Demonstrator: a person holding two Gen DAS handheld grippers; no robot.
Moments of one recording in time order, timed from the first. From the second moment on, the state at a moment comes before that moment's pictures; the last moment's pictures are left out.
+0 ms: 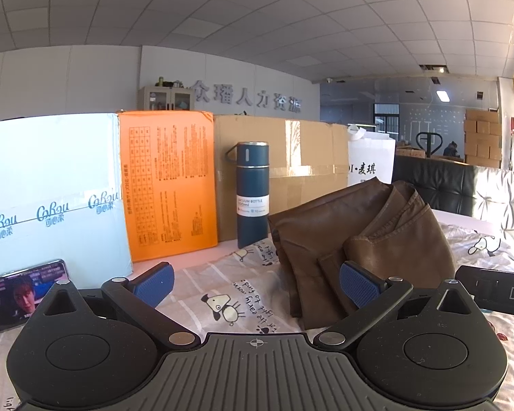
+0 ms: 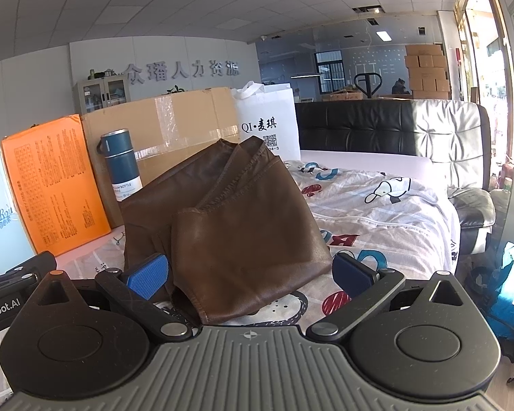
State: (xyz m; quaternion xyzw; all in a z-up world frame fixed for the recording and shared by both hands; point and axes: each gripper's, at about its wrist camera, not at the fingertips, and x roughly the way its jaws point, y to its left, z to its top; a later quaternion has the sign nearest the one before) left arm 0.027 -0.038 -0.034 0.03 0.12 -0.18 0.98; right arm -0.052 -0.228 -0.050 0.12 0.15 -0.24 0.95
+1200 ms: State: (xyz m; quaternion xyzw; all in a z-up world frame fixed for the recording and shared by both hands) left arm 0.033 -0.040 -0.042 0.04 0.14 -0.18 0.97; right arm -0.047 -0.227 -0.054 0.12 0.16 -0.24 0.95
